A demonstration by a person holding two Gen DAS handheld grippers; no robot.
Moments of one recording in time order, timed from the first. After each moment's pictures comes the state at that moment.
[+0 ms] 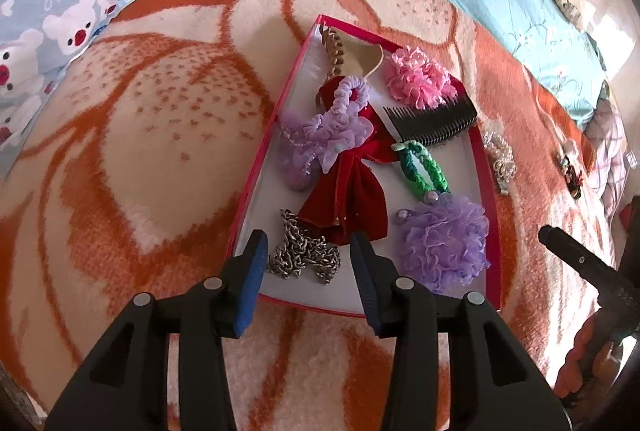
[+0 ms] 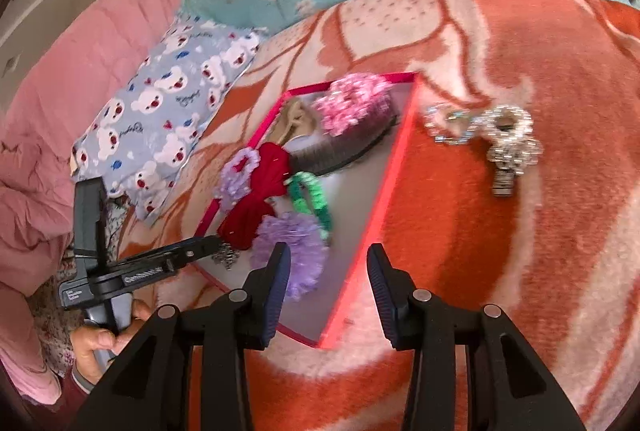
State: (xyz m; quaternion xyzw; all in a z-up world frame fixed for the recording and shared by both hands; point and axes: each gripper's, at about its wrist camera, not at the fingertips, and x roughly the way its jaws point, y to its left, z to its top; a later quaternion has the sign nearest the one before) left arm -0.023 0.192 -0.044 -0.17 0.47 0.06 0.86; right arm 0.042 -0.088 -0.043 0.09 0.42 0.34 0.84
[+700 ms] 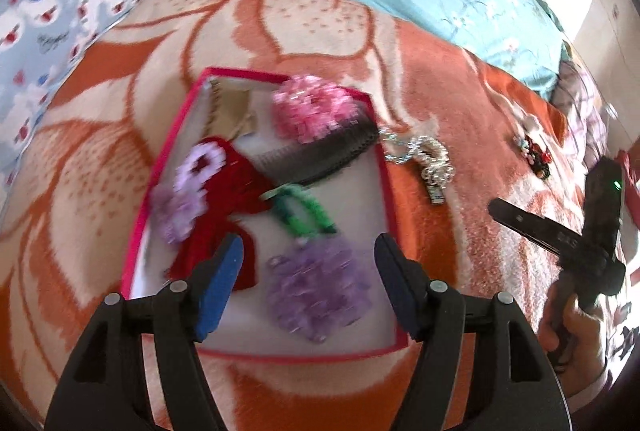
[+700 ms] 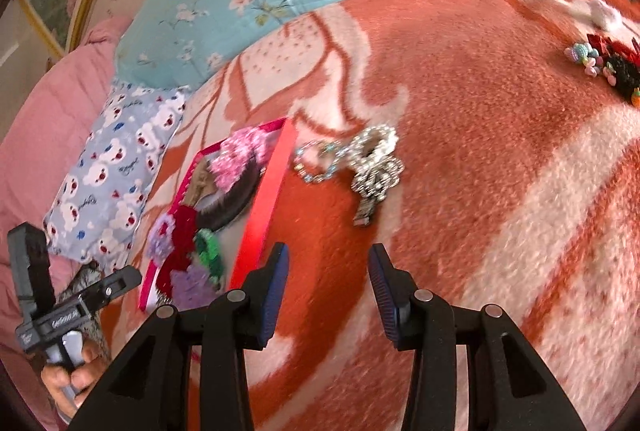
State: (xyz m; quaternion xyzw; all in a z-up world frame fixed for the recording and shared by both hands) left arm 0.019 0.107 0.001 -0.10 0.45 -0.01 0.89; right arm 0.098 -0.174 -0.057 0.16 0.42 0.25 0.86
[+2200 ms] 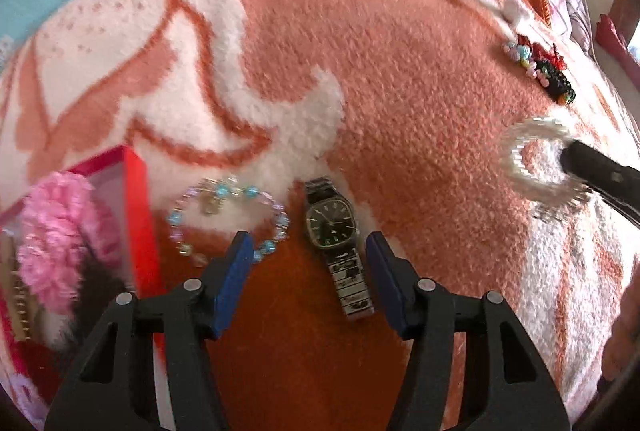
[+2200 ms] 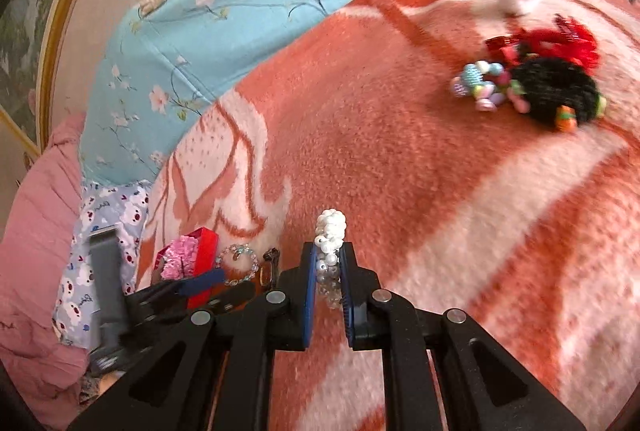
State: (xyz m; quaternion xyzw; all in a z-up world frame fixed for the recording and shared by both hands) left arm 0.181 -0.060 -0.074 0.08 0.53 -0.12 0.84; right arm 0.150 -0.287 -0.057 0.27 0.38 0.18 0.86
